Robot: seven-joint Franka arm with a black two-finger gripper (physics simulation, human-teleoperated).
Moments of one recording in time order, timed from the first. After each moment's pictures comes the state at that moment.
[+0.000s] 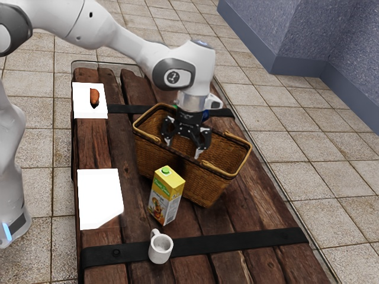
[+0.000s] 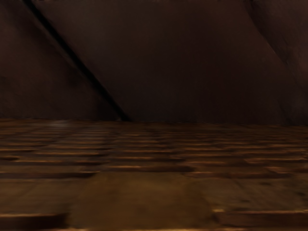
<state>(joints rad) -0.18 -0.16 0.18 -2.18 -0.18 2.01 -0.81</state>
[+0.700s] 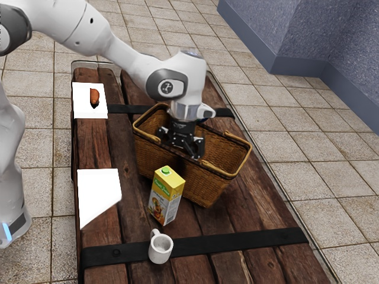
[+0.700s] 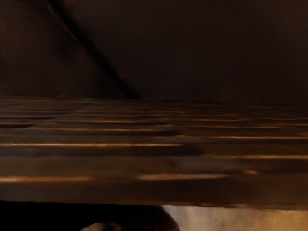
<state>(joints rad) -0.17 -0.17 0.18 -2.28 -0.26 2.11 -0.74</state>
